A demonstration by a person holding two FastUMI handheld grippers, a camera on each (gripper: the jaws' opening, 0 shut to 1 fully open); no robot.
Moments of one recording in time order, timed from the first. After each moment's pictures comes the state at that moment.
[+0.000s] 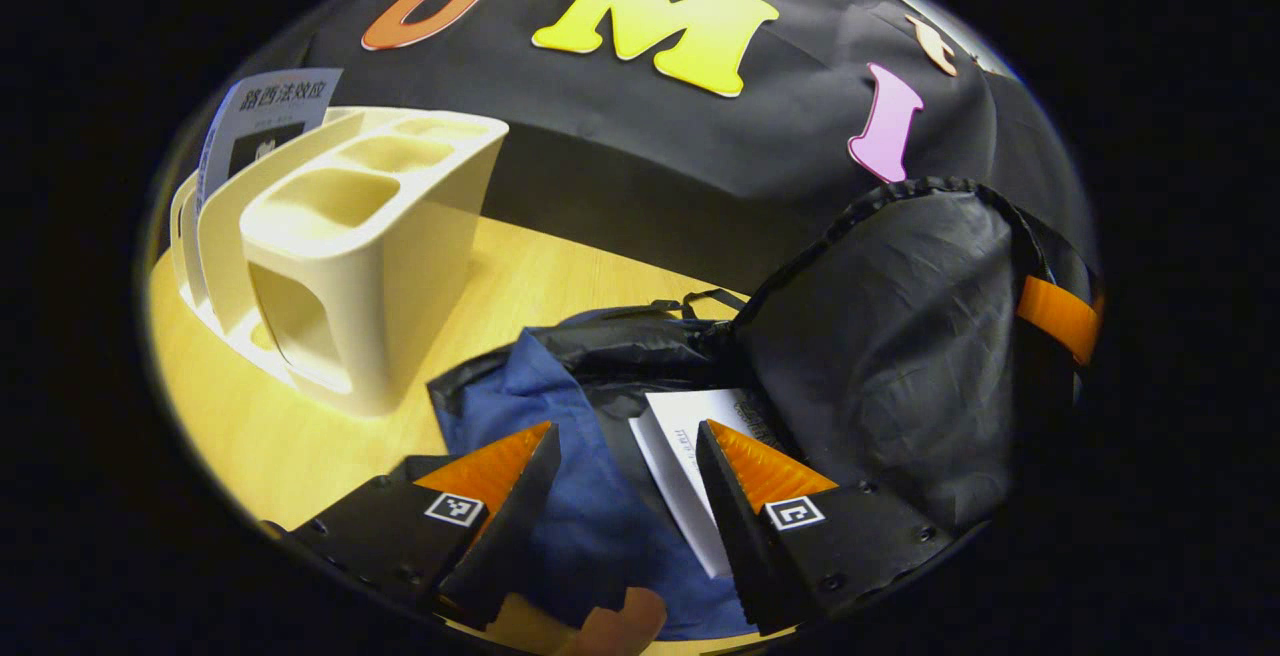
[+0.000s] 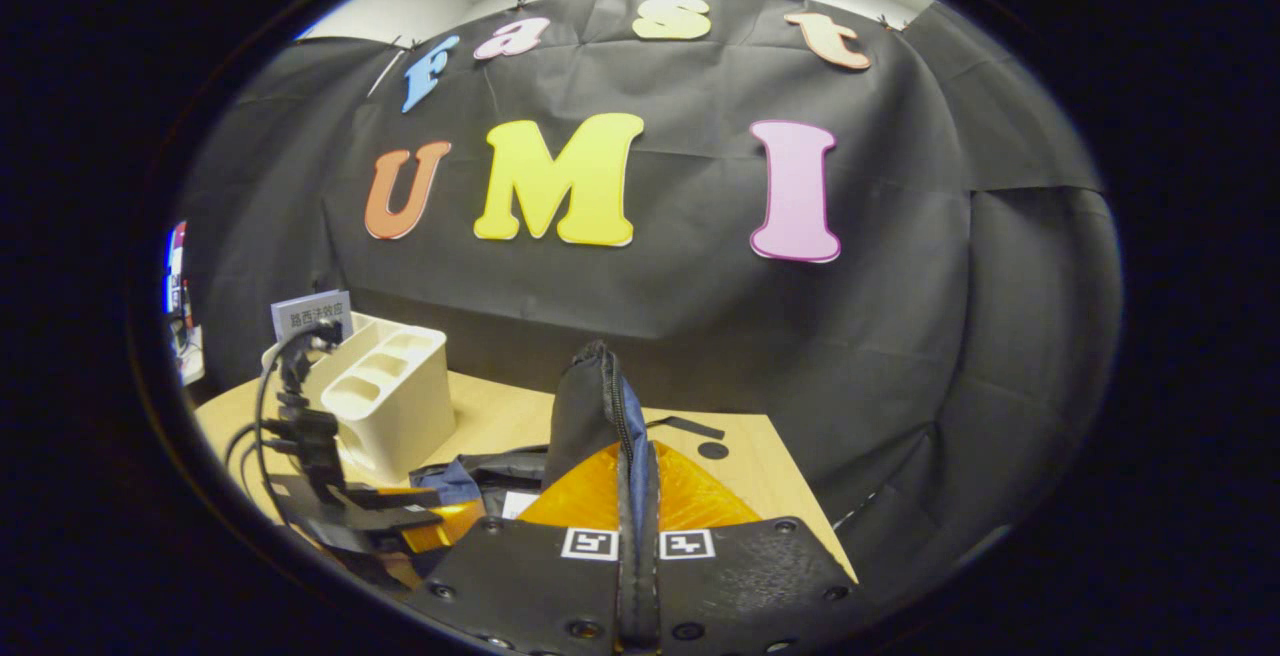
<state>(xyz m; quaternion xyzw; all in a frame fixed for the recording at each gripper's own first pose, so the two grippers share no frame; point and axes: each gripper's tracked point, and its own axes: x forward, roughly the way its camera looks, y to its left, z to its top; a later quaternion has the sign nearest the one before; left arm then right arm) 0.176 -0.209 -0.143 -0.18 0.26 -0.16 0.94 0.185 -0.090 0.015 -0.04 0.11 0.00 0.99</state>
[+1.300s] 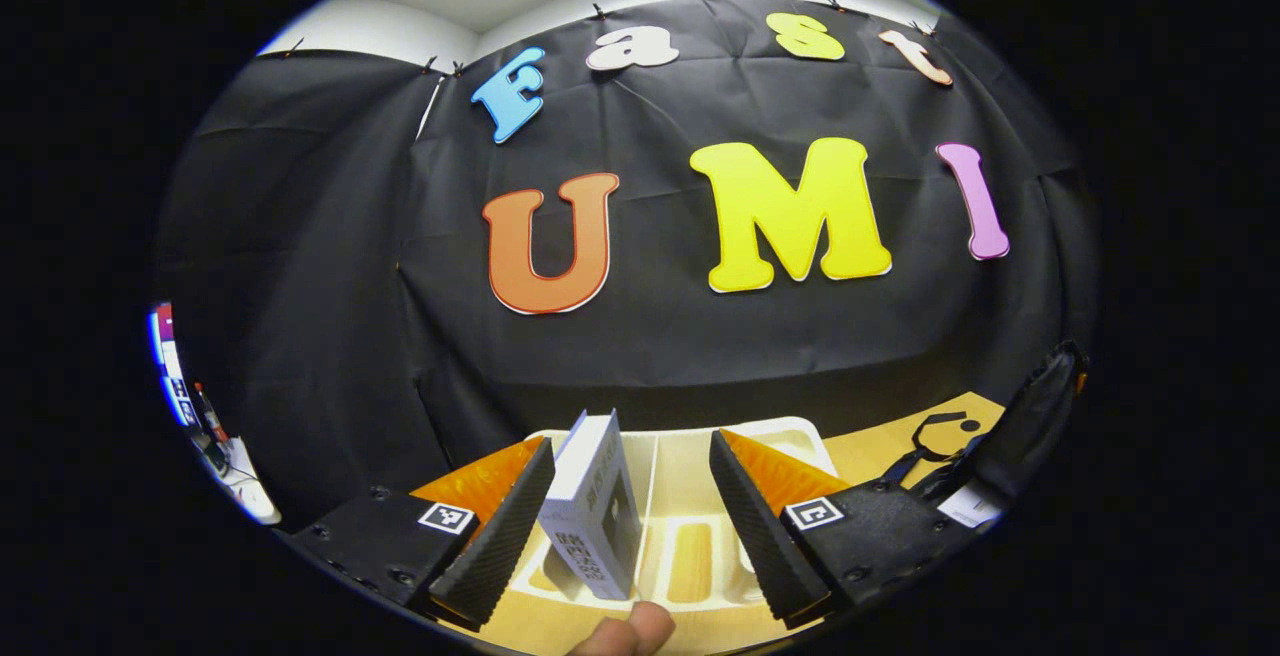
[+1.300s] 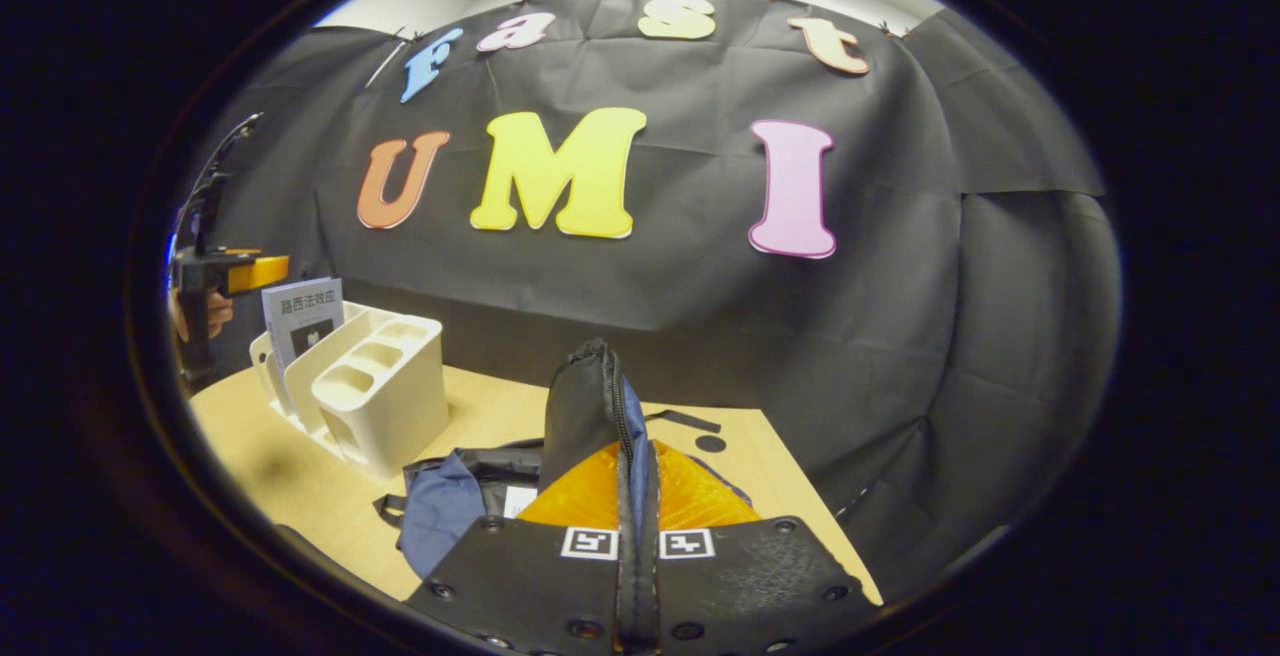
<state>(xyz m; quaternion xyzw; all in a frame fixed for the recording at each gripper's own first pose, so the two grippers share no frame) 0.248 0.114 0.051 0.02 0.05 0.02 1.00 0.181 -0.076 0.002 -0.04 0.11 -0.02 0.99</state>
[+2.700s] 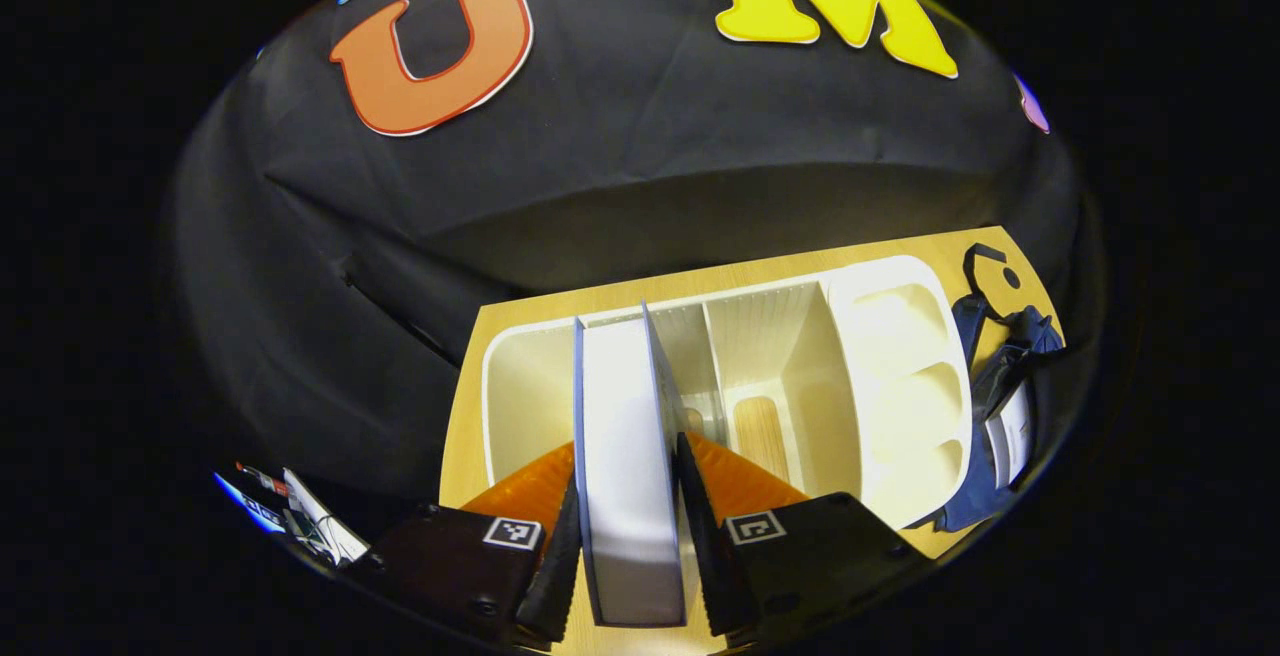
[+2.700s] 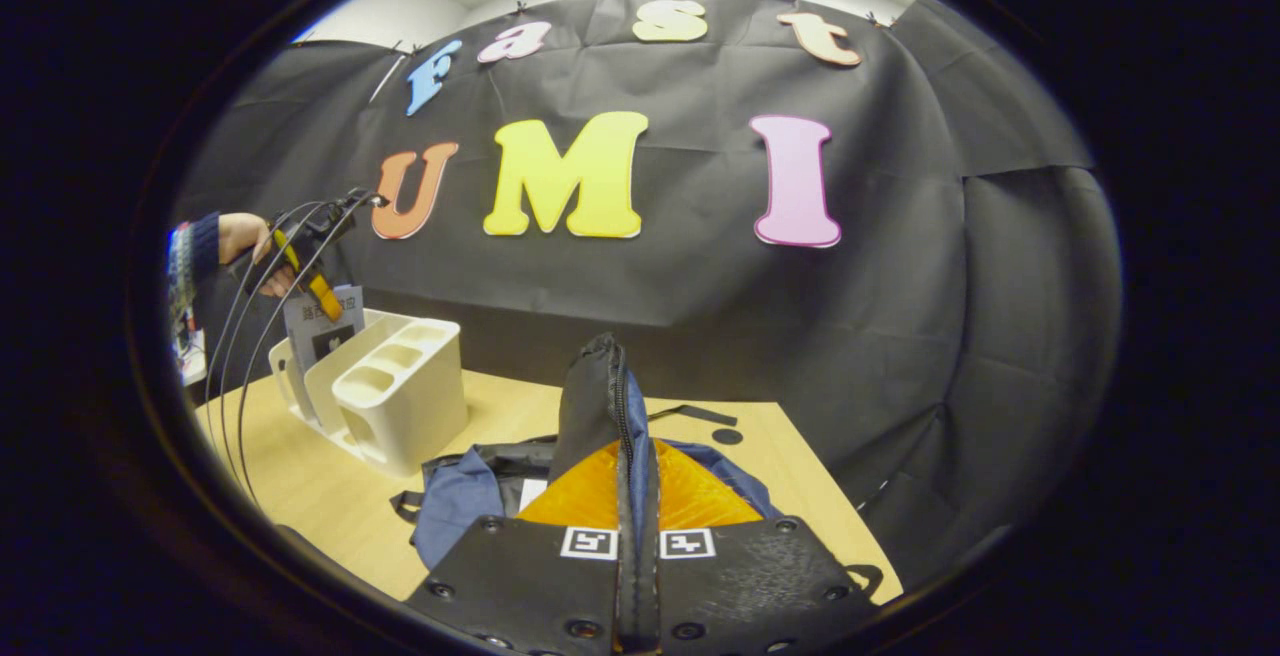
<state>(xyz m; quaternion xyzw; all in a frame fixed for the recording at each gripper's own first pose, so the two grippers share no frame) 0.331 0.141 -0.065 0.09 0.43 -0.04 0.90 0.168 -0.073 -0.014 -0.02 0.10 0.01 0.99</state>
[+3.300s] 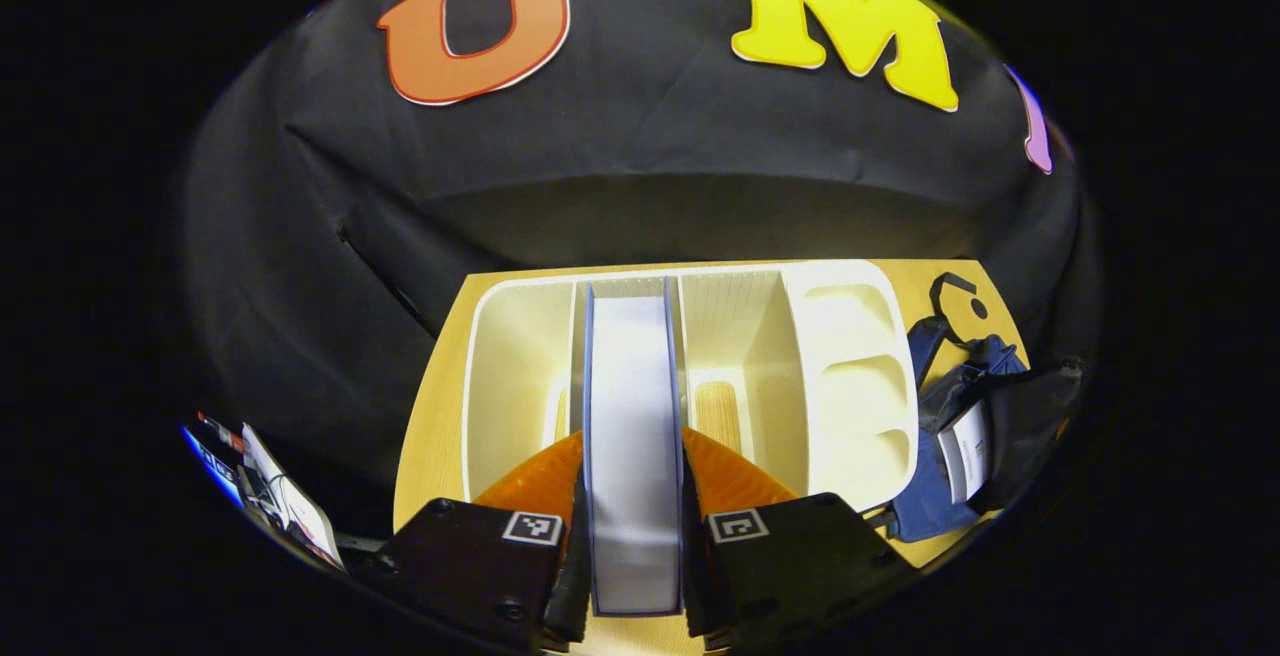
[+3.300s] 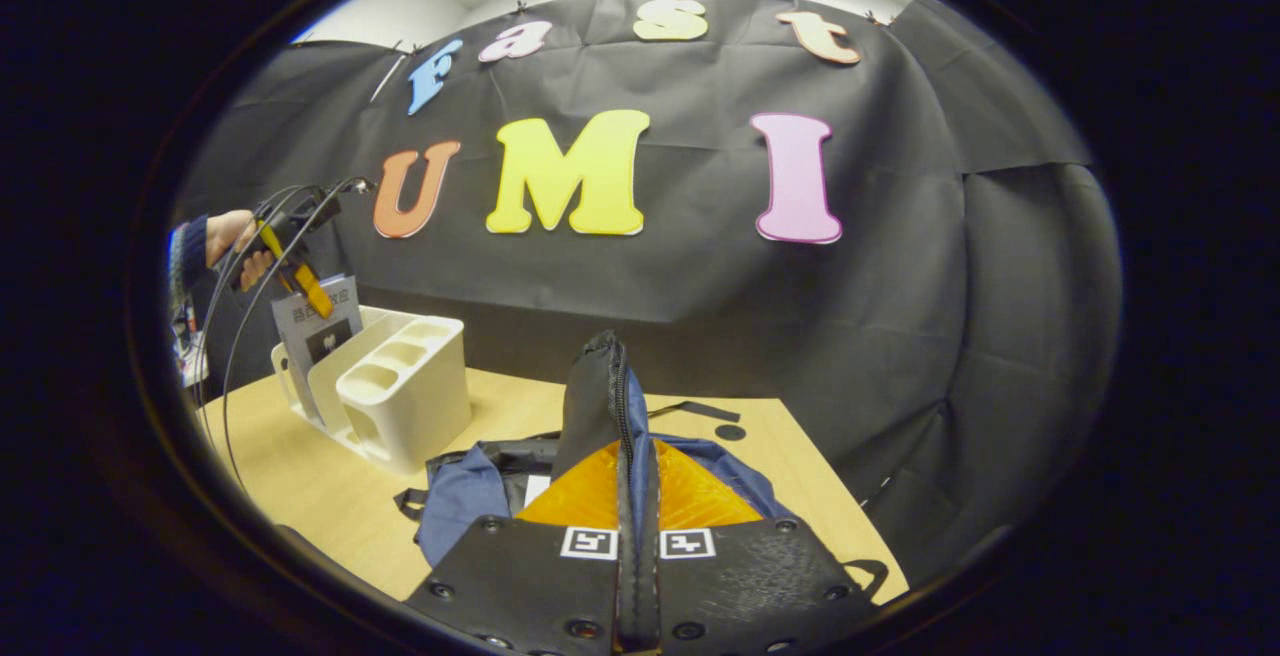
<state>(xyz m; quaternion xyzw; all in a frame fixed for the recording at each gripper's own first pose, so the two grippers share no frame) 0.282 0.138 -0.052 0.01 0.43 -0.03 0.90 0.166 -0.068 -0.019 -0.02 0.11 0.01 0.99</state>
